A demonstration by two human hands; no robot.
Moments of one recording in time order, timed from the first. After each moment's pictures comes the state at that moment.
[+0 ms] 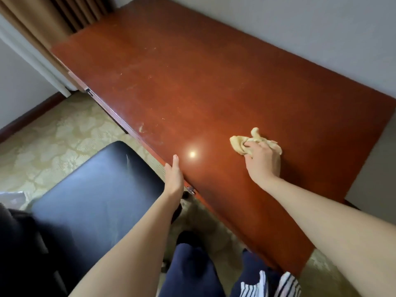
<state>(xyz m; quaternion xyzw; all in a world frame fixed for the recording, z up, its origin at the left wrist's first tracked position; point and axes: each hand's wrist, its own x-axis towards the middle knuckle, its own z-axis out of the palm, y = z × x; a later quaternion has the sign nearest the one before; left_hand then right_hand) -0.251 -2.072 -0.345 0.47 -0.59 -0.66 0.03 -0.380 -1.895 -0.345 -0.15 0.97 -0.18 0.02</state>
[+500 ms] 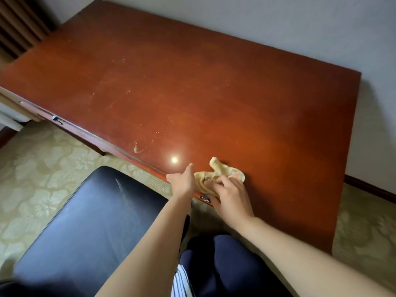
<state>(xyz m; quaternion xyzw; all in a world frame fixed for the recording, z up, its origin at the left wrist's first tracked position) -0.265 -2.108 -0.327 0.50 -0.60 -0.62 -0.09 -0.249 -1.976 -0.343 -0.25 0.93 -0.28 0.01</state>
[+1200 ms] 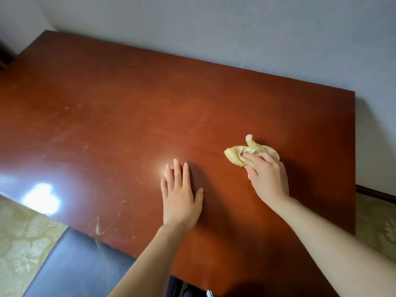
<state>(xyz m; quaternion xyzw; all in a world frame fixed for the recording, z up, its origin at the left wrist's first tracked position) -0.396 -2.099 -0.351 0.08 -0.98 -0.17 -0.07 -0.458 -1.895 -0.344 -0.03 0.98 -0.21 -0.03</state>
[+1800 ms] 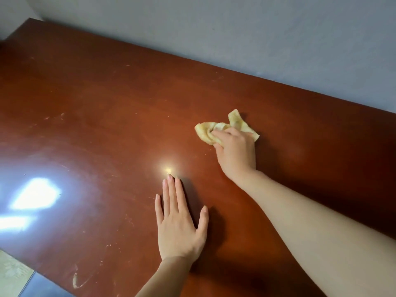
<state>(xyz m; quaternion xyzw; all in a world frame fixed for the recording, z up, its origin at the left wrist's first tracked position) -0.436 -2.094 -0.373 0.12 -0.98 -0.17 0.01 -0.597 -1.981 -0.347 -0.08 0.97 -0.23 -0.01</state>
